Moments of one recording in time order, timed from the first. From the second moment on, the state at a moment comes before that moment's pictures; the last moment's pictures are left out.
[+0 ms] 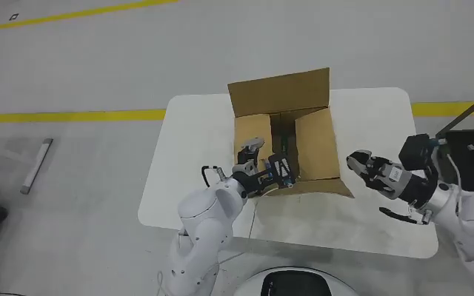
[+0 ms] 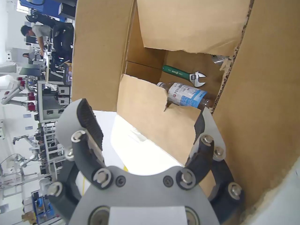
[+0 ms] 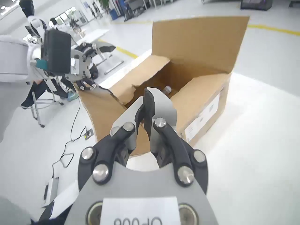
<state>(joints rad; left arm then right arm) 1.10 -1.47 -1.13 -1.98 2.09 -0.86 -0.60 -1.51 -1.02 1.70 -2.02 -0.51 -0.58 0.61</state>
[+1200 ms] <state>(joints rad) 0.86 -1.54 -0.97 -1.53 1.88 -0.39 -0.70 -1.67 -1.01 1.82 -1.97 -0.62 -0.52 0.39</state>
